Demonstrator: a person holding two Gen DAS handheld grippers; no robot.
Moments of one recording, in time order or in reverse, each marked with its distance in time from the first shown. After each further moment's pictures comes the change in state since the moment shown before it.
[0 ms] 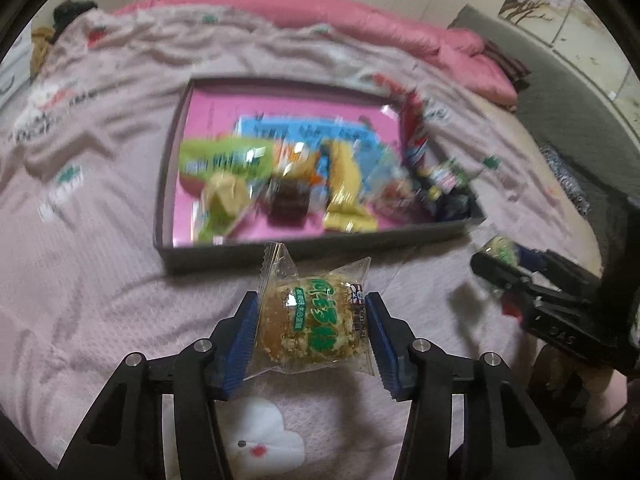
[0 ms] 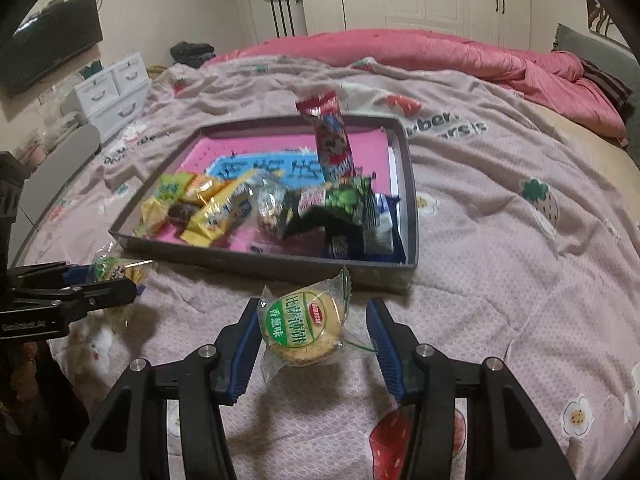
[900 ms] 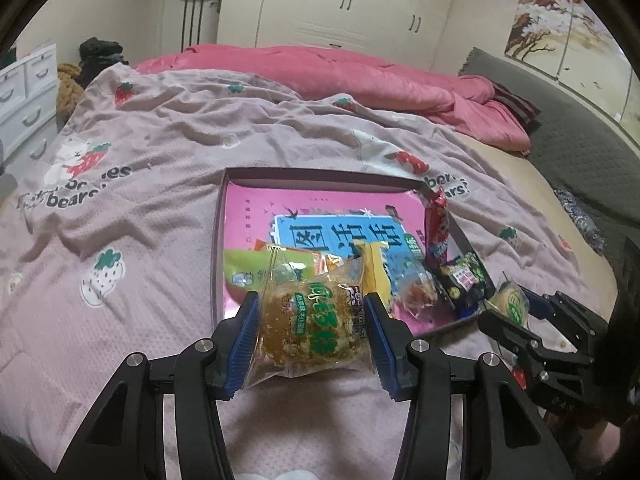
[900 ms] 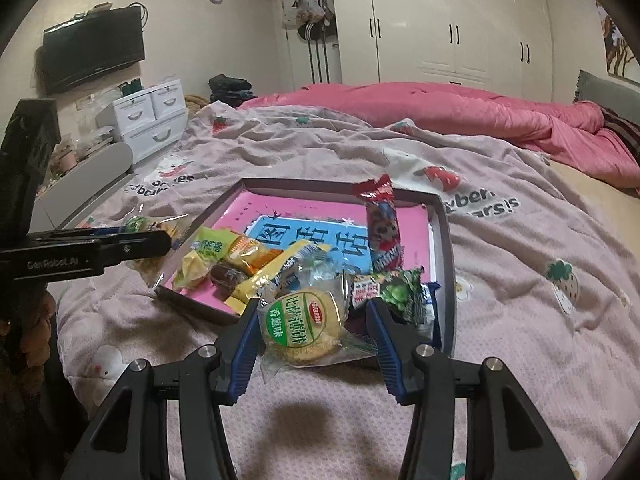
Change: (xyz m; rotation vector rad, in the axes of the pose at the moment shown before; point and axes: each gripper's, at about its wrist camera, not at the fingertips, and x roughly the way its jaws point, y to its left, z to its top) left arm -0.024 0.017 0.047 -0.006 -0.185 0.088; right arm -0.004 0.028 0.026 -0.106 -0.160 0.069
